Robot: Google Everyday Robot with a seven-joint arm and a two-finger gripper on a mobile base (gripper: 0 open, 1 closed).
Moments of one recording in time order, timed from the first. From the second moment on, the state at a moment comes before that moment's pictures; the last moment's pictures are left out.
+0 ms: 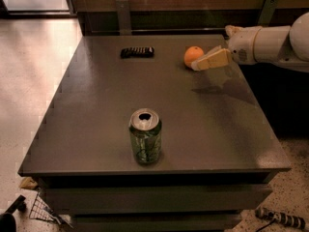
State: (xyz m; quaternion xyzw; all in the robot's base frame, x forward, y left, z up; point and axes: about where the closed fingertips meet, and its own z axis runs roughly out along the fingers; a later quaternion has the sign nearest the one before) arm 0.697 -0.178 0.907 -0.39 0.73 0.16 0.54
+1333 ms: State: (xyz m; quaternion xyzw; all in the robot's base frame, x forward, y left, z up) arm 0.733 -0.156 0.864 -0.32 0.71 0.25 0.58
